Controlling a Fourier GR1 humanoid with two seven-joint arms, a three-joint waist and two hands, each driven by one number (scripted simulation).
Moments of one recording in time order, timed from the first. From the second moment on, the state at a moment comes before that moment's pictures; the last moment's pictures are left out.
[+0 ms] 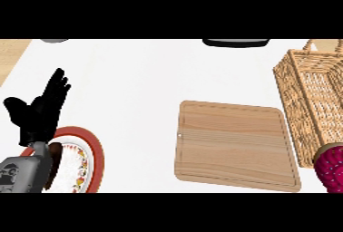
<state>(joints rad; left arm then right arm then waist) -0.21 0.28 0.07 -1.46 0.06 0.12 0.16 0.11 -0.95 0.05 -2.20 -0.24 -0.28 0.22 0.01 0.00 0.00</state>
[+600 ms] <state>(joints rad) -0.19 0.25 0.07 -1.48 0.03 0.12 0.16 -0.18 -0.81 0.10 -1.74 -0.11 -0.11 0.19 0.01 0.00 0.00</state>
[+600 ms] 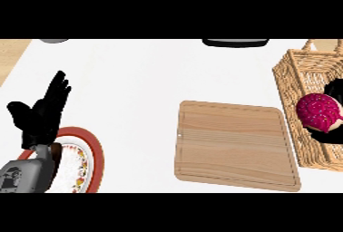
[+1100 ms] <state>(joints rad) -0.19 0.26 0.11 -1.48 0.03 0.08 0.17 -0.28 -0.74 -0.03 -1.46 -0.12 0.10 0.06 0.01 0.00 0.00</state>
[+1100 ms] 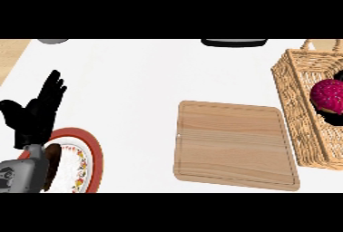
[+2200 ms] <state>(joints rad) -0.23 0.23 0.11 -1.49 -0.01 0.10 0.20 -0.48 -0.78 0.08 -1.21 0.63 -0.11 -0.29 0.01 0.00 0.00</state>
